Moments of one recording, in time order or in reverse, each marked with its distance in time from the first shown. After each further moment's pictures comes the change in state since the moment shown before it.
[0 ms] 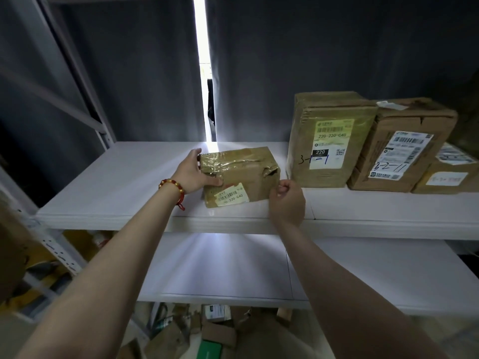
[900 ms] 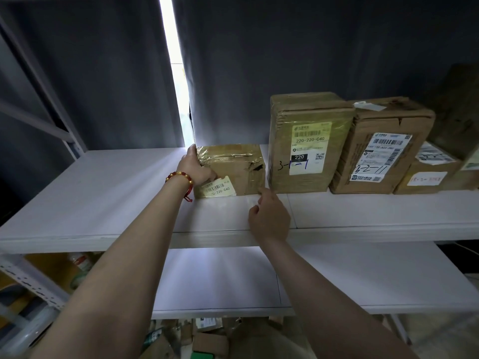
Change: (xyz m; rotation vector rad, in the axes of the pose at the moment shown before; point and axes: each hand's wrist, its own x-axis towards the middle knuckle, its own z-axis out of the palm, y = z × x) left_hand 0.064 0.032 0.046 0.163 0.074 -0.098; right_hand 0.010 0.018 -0.002 -0.385 -0.131 -0.224
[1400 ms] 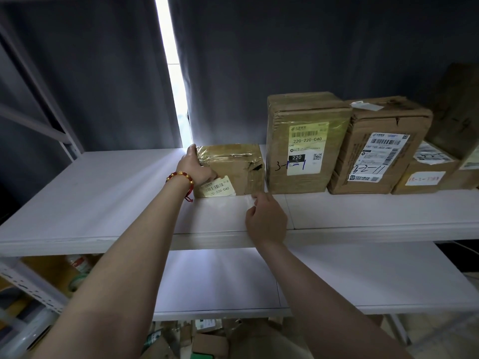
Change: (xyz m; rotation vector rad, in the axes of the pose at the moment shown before) left_hand 0.013 -0.001 0.011 0.025 0.027 0.028; right_hand -0.002 -0.001 0.000 -0.042 0.012 -0.037
